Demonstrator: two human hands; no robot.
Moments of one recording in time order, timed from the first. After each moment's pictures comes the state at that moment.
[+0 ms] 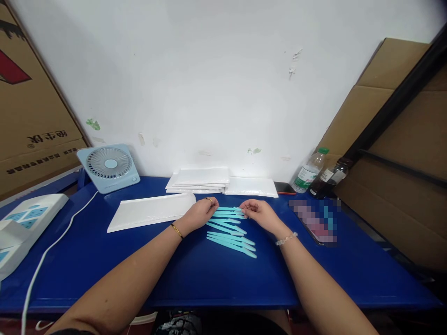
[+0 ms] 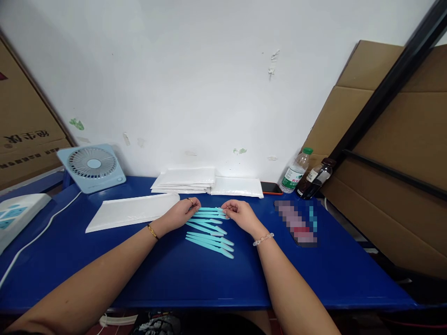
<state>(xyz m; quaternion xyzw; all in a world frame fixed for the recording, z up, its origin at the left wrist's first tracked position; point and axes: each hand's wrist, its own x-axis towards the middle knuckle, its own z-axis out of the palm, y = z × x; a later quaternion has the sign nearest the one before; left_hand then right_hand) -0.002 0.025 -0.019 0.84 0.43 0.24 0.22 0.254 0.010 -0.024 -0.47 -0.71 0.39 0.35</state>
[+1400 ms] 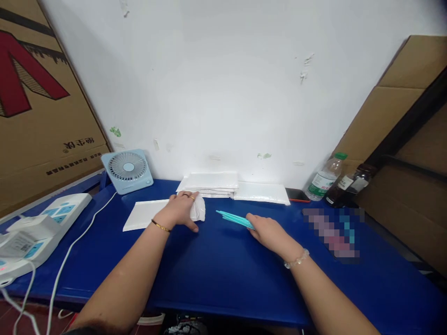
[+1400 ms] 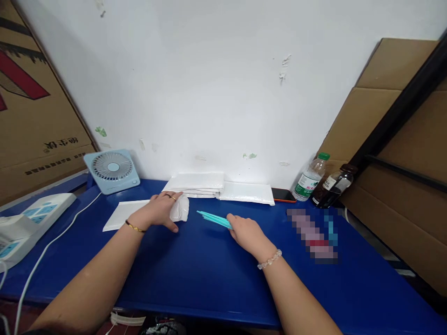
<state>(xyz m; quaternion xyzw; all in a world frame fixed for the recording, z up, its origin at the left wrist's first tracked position) -0.073 0.026 0.020 0.82 0.58 0.01 0.05 0.230 -0.022 -0.007 -0.52 -0.86 -0.01 0.00</state>
